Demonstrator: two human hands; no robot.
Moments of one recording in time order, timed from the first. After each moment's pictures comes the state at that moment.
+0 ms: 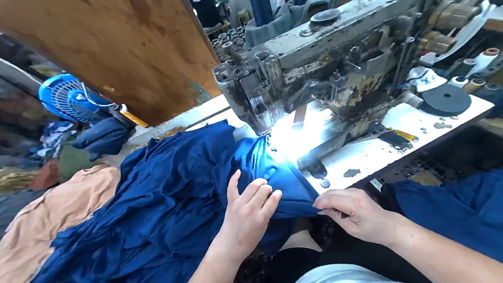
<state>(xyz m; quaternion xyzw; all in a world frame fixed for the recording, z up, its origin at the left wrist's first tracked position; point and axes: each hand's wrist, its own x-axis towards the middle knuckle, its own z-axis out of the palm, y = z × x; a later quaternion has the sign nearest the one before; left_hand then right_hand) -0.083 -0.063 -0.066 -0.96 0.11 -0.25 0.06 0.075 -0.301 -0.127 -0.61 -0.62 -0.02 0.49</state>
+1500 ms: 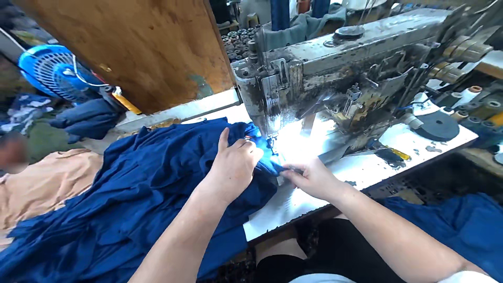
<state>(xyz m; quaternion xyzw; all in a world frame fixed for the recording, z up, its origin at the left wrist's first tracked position) -0.018 -0.005 -0.028 -0.98 0.07 -0.15 0.07 0.107 -0.208 -0.081 -0.68 -0.53 0.15 0.48</state>
